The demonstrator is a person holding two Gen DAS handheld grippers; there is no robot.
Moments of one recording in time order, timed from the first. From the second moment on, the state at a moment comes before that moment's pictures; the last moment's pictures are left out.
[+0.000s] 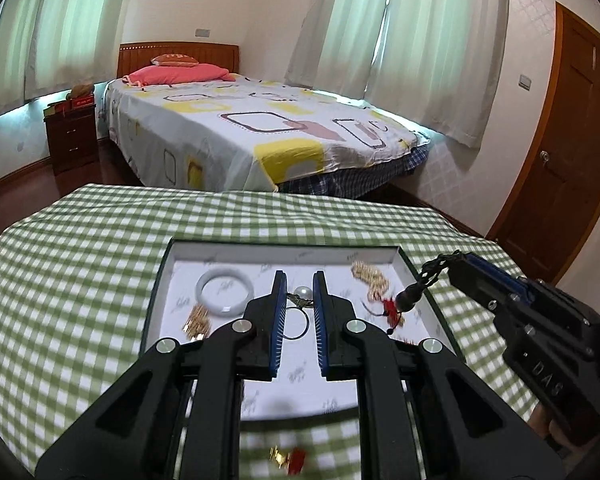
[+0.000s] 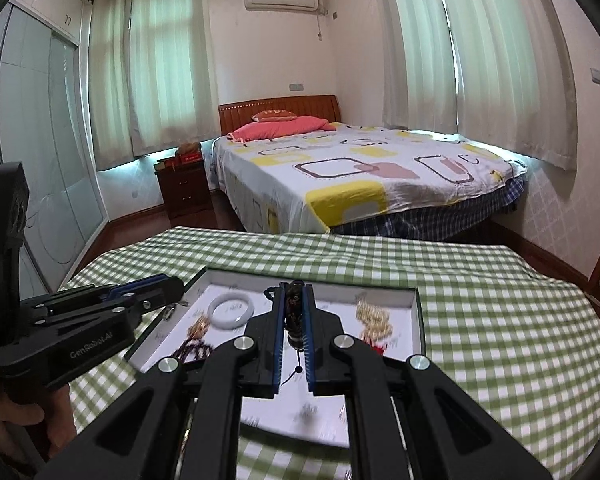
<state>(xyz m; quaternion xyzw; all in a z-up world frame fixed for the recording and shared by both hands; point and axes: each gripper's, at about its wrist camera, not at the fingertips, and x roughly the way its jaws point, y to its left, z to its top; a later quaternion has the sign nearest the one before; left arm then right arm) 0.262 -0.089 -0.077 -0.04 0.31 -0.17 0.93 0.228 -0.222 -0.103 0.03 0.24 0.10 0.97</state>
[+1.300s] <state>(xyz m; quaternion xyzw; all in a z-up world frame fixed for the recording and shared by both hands) 0.376 -0.130 -0.178 0.00 0.44 -0.14 0.88 0.345 -0.228 -0.198 0.03 0.39 0.07 0.92</state>
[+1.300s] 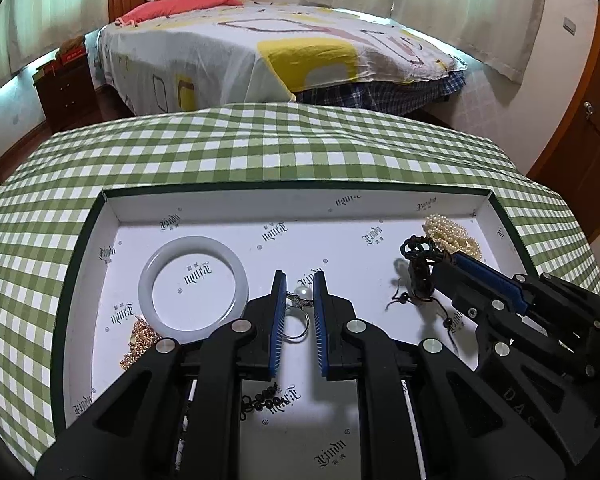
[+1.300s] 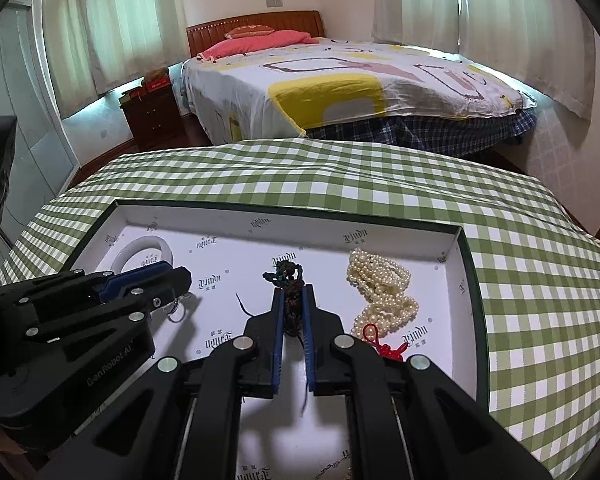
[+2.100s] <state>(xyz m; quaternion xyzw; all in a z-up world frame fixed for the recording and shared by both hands) 0.369 -0.121 -0.165 -0.01 0.43 -0.13 0.89 0.333 -0.231 -0.184 0.02 0.37 0.06 0.93</state>
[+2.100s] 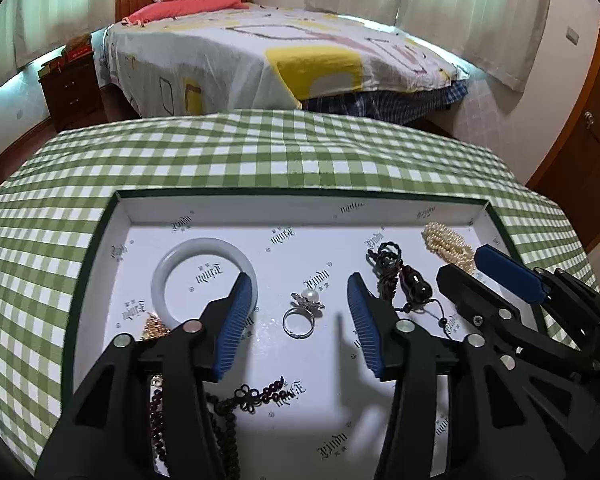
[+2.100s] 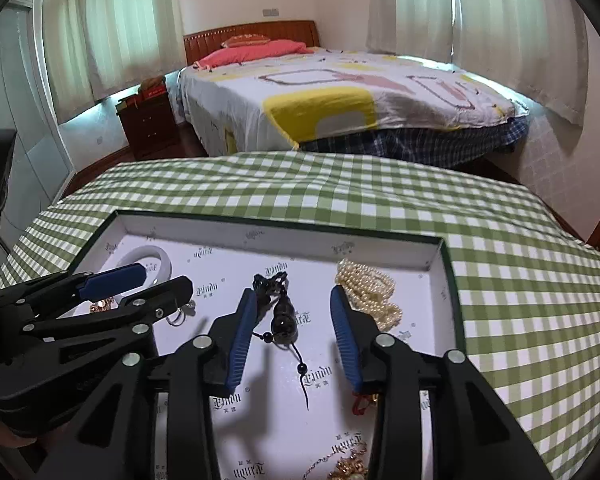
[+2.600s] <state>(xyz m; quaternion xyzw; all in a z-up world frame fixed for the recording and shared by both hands) 0.327 -0.106 -0.128 -0.01 0.38 -0.12 0.92 0.297 -0.230 -0.152 0.01 0.34 0.05 0.94</state>
